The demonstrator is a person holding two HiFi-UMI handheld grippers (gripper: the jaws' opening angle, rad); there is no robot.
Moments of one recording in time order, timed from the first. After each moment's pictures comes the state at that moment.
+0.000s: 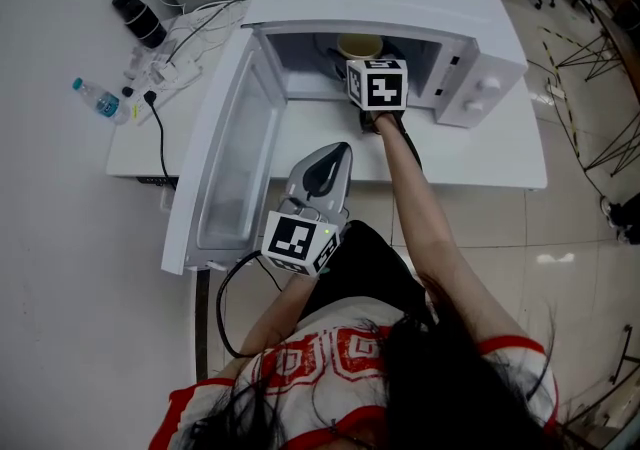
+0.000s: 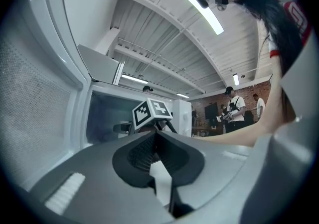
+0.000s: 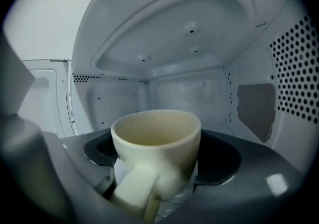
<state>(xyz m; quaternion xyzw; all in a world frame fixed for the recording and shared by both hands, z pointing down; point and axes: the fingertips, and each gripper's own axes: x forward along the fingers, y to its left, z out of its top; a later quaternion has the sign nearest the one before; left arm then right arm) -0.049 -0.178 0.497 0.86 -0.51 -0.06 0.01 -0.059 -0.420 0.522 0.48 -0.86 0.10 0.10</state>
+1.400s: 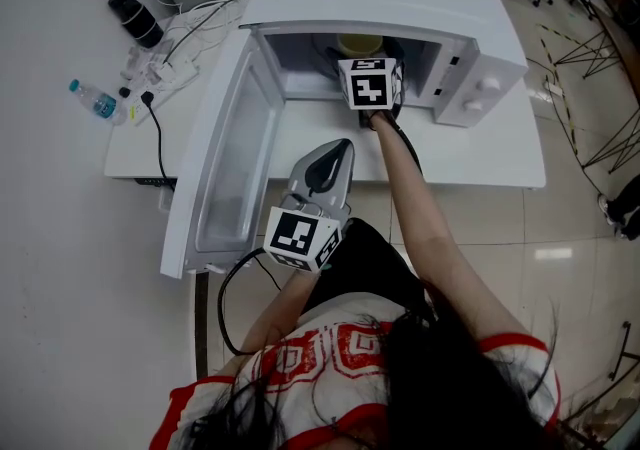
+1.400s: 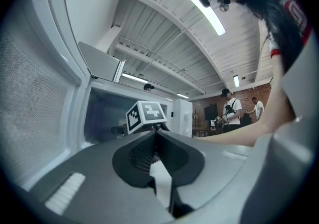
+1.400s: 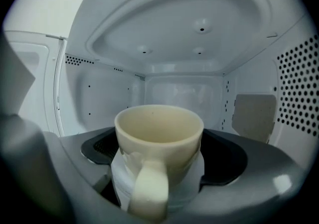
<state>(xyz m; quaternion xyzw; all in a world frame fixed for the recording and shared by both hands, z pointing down) -0.046 -0.186 0.498 0.86 -0.50 -0.06 0.03 -0.057 -0.433 0.526 0.53 -0.84 0.04 0.13</state>
